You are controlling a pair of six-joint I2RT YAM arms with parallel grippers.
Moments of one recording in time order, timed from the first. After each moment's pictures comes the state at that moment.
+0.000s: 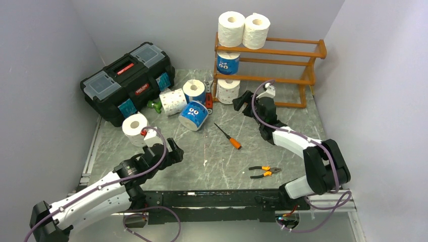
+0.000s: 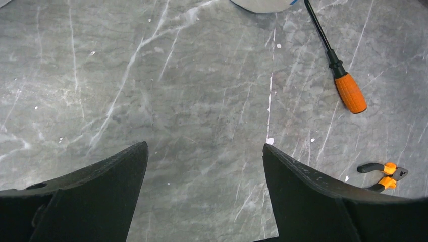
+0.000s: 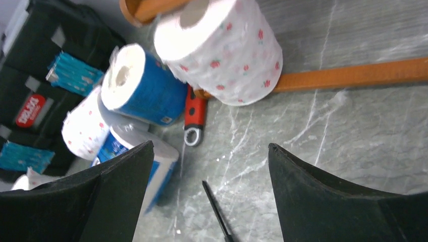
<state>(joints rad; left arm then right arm) -0.87 0.64 0.43 -0.50 -0.46 -0.98 0.38 1.42 0.75 0.40 0.09 0.66</state>
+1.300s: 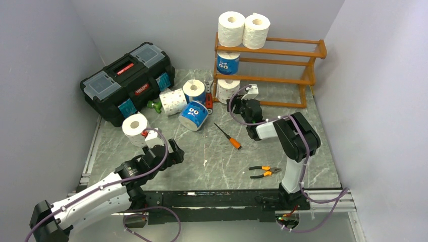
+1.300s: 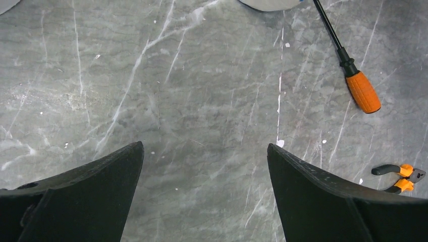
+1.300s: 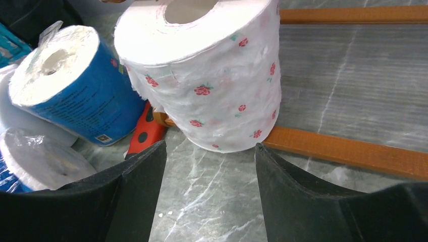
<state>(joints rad) -0.87 0.64 0.38 -0.44 -0.47 -0.94 0.42 1.87 0.78 0.94 0.10 0.31</state>
